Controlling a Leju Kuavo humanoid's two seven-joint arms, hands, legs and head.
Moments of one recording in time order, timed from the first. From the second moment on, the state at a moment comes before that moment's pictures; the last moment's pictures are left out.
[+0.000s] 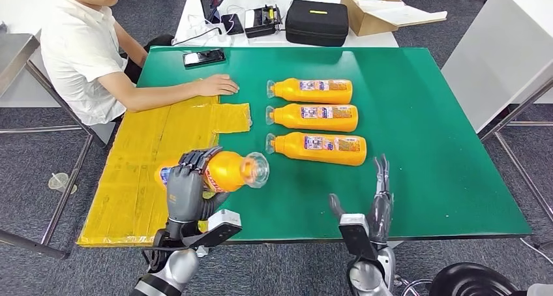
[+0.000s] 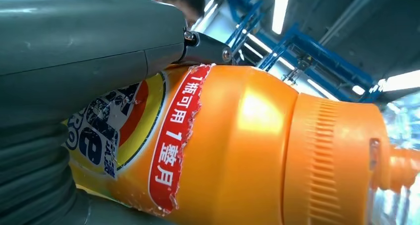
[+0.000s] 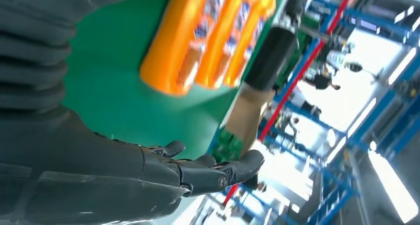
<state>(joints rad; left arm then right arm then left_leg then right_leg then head) -0.21 -0.17 -0.47 -1.19 -0.80 0.70 -0.40 0.06 0.05 0.22 -1.35 0.43 -0.59 -0.67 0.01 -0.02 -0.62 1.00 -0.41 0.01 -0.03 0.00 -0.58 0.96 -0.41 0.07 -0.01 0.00</state>
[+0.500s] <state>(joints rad) -0.34 -0.13 -0.45 -0.93 -0.96 0.57 -0.23 0.04 0.11 0.16 -1.35 0.41 -0.48 -0.69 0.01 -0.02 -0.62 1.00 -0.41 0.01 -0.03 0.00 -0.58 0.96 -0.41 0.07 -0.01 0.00</state>
